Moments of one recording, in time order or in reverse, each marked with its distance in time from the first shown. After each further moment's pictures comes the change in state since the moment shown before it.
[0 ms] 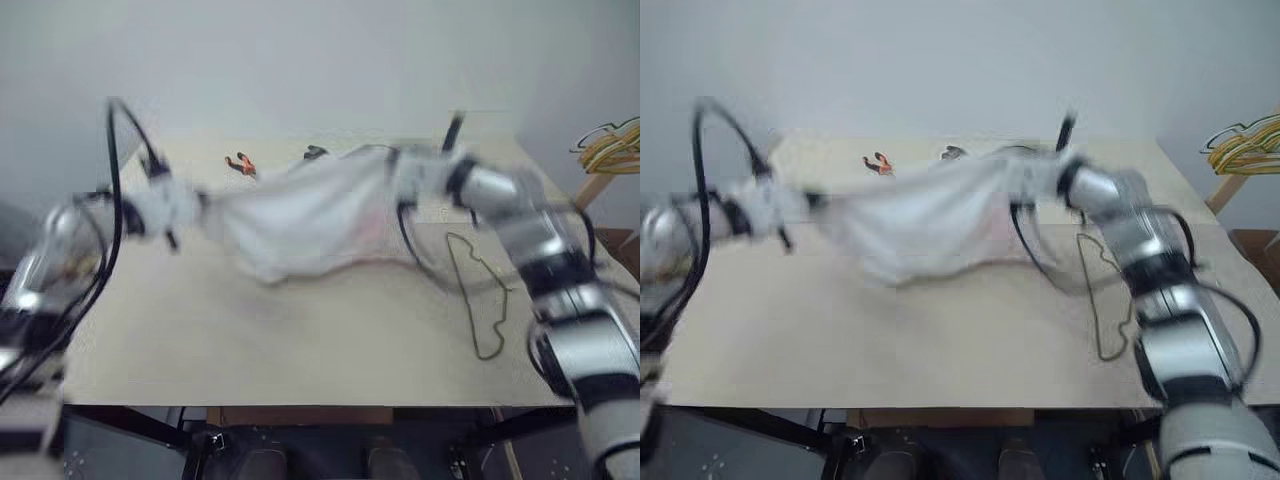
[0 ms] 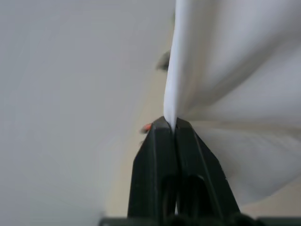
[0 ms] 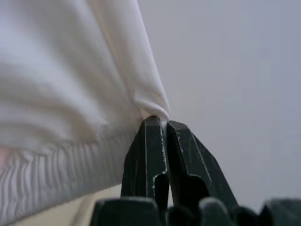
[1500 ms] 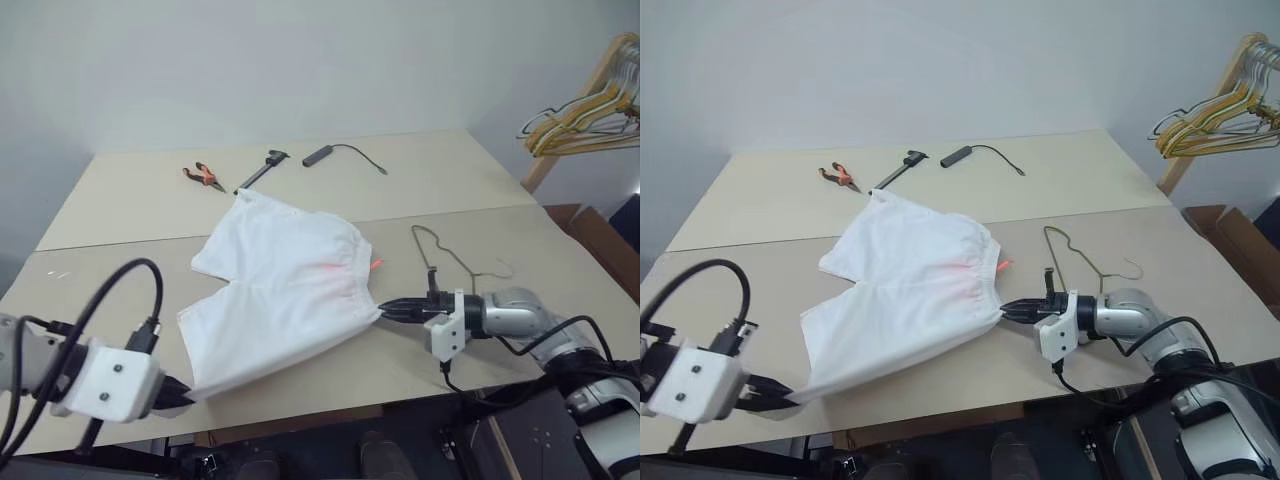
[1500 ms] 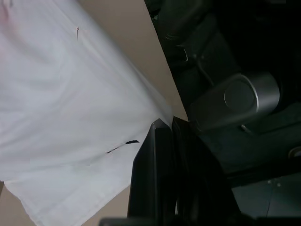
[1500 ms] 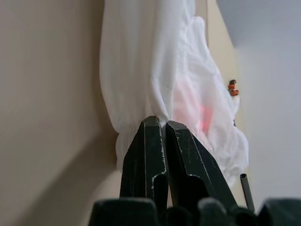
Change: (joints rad) left arm 1.481 0.378 0.713 -1.272 -0.608 0.300 -1.027; right arm 0.790 -0.273 0.094 -0.278 0.327 -0.815 0.613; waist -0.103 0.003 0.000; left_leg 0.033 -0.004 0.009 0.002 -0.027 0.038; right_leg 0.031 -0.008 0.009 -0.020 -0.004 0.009
